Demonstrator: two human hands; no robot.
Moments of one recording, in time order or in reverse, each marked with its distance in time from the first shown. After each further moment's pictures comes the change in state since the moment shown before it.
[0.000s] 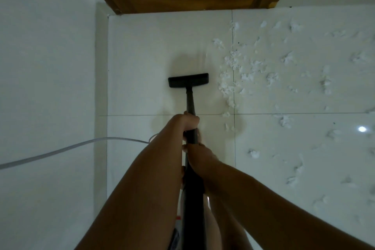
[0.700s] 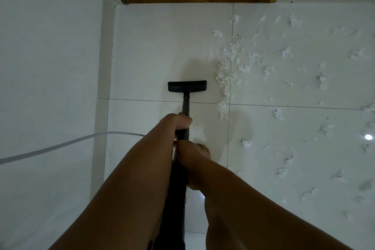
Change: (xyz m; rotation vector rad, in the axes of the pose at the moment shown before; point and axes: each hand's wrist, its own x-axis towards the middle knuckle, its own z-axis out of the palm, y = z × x) left_hand -0.039 -0.046 0.059 -0.002 -0.002 -0.049; right_hand -0.082 0.040 -0.058 -0.243 -0.141 -0.068
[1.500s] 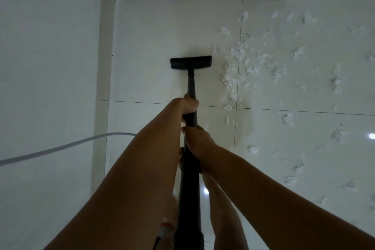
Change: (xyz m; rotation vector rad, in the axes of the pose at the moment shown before) left_hand 0.045 0.060 -0.051 -0.114 0.043 0.116; right_hand 0.087 -0.053 0.008 0.011 -0.012 -0.067
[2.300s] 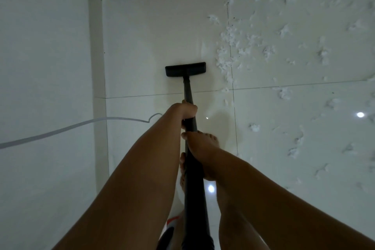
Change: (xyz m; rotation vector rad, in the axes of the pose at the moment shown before) left_hand -0.017 -0.096 0.036 0.154 -0.025 -0.016; right_hand -0.025 0.106 0.020 0.084 0.053 -0.010
